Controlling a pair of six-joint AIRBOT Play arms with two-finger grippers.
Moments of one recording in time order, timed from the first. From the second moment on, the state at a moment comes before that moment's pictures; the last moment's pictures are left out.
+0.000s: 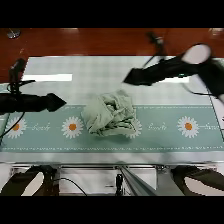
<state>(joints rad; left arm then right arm) 0.07 -0.85 0.82 0.93 -1.26 -1.29 0.16 -1.29 1.30 -0.88 1.15 1.36</state>
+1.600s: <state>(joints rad) -0.28 -1.44 1.02 0.85 -1.24 -1.26 0.27 -1.37 0.71 -0.59 0.90 1.26</state>
